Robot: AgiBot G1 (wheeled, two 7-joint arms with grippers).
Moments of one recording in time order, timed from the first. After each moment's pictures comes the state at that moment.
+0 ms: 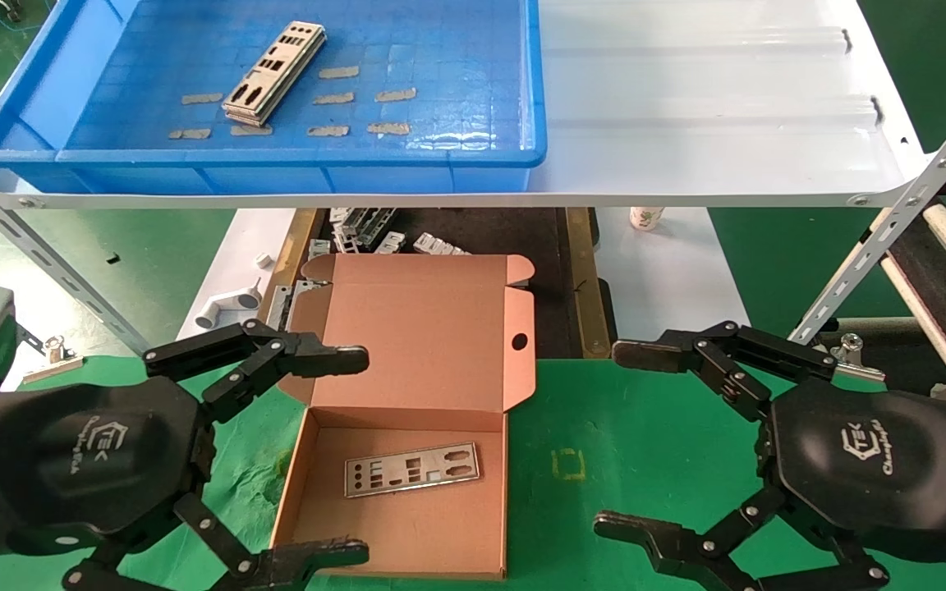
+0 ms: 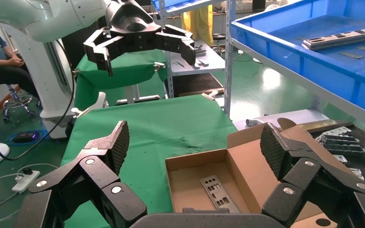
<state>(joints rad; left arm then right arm) -1.06 0.60 0.27 -1.31 0.72 1.50 -0.20 1.11 -0.55 -0.43 1.25 -0.63 -1.43 0.11</state>
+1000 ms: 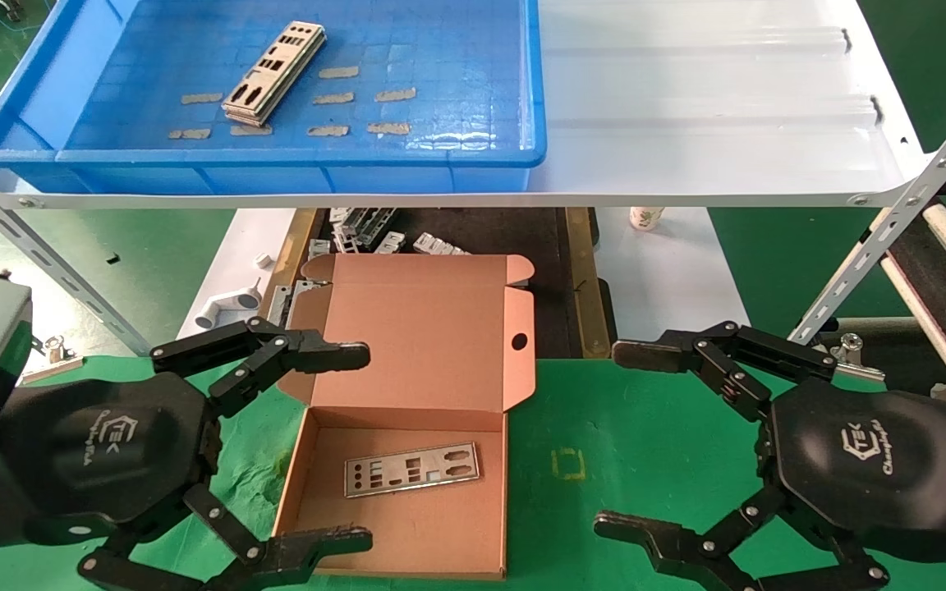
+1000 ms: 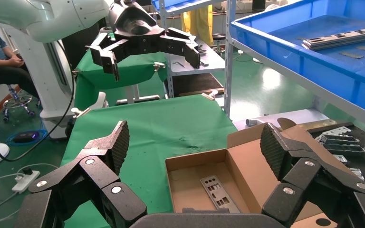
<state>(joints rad) -1.07 0.61 0.28 -1.28 0.73 1.50 -0.19 1.11 -0.55 -0.43 1.25 -0.63 -1.43 0.11</state>
